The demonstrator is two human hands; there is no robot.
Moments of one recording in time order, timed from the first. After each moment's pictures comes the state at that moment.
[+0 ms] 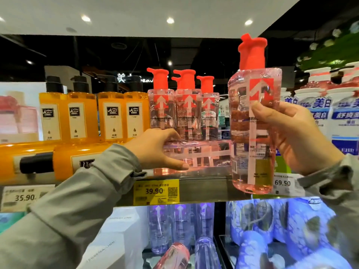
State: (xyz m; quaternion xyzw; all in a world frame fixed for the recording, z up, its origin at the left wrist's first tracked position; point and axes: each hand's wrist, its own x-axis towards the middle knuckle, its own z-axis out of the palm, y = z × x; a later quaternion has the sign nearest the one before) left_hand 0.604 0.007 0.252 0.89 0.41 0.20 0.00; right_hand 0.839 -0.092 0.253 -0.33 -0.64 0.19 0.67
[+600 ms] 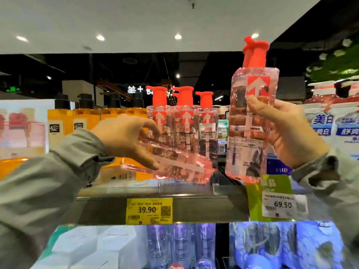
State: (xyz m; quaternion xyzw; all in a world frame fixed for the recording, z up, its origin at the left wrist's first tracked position) left_hand 0.573 -0.009 0.304 0.86 0.45 0.21 -0.10; right_hand 0.855 -0.067 0.283 -0.31 -0.61 0.20 0.70
